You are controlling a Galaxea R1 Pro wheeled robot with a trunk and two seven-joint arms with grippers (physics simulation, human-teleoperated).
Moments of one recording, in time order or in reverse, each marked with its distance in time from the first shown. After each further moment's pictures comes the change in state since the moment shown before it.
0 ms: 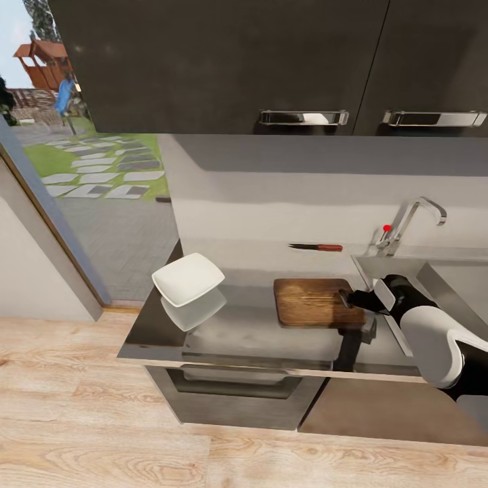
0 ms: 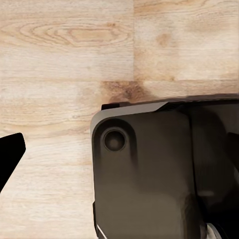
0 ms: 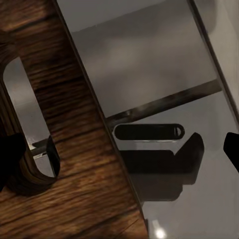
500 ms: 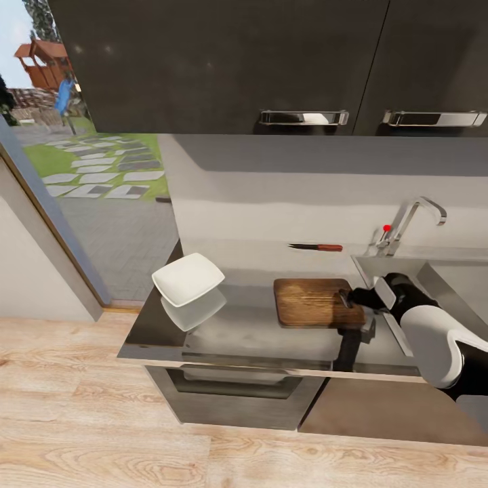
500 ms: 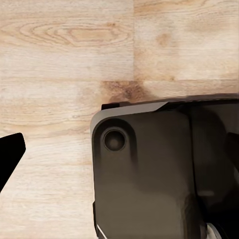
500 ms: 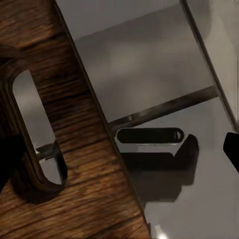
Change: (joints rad) left arm 0.000 0.000 0.000 0.000 0.000 0.000 0.000; right arm 0.000 0.002 -0.002 -0.019 -0.005 -0.001 0.005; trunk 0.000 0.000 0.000
